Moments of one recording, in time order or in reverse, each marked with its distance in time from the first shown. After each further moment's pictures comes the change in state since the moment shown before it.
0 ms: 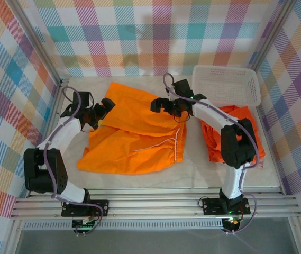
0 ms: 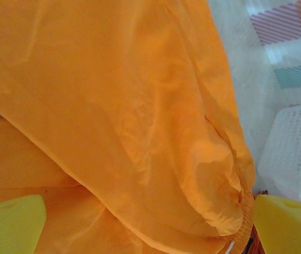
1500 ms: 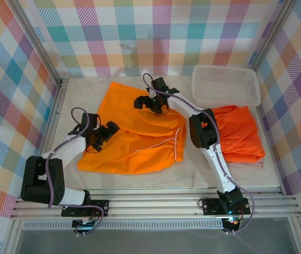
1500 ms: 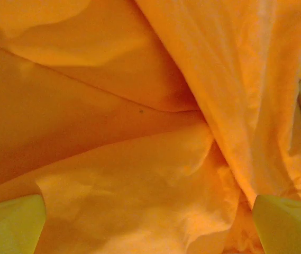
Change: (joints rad) left arm -0.077 -0.133 -0.364 0.089 -0.099 -0.035; right arm 0.047 0.631 0.699 -0.144 -0.053 0.036
